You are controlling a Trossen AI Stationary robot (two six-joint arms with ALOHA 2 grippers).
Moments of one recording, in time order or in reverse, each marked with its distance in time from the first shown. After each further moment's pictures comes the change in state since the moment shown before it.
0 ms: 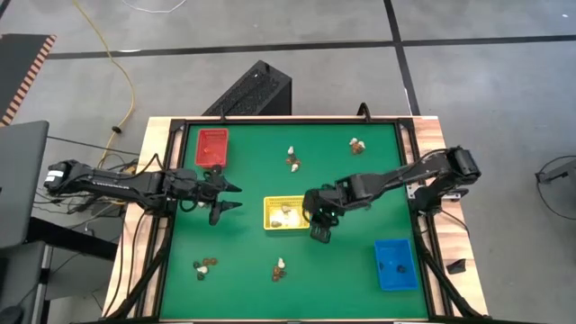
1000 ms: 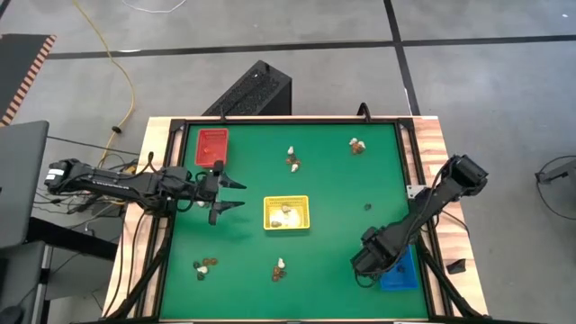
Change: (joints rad) left arm -0.022 -0.001 -0.001 0.240 0.033 0.182; right arm 0.469 -0.001 -0.184 -0.558 -0.283 1.003
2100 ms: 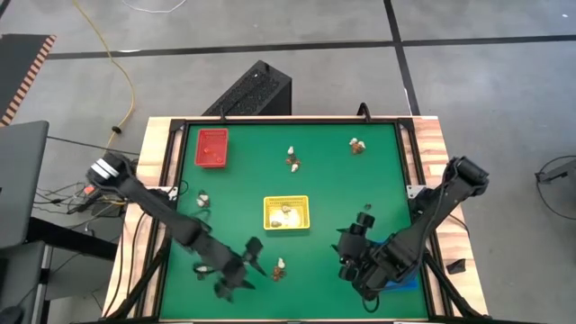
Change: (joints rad) left arm -0.546 0.849 0.434 0.056 -0.027 0.236; right arm 0.087 0.012 0.232 0.267 1.155 -0.634
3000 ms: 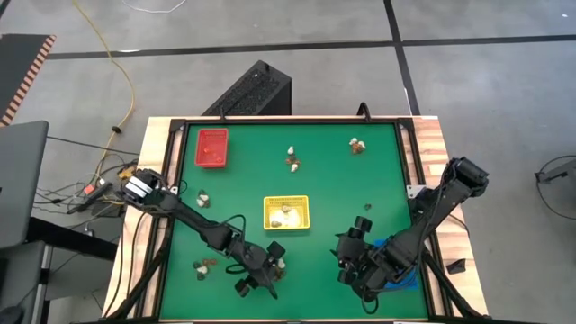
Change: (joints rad) left arm 0.125 0.314 0.134 0.014 0.217 -0.036; right arm 0.015 0.000 -0.061 0.096 -0.051 0.044
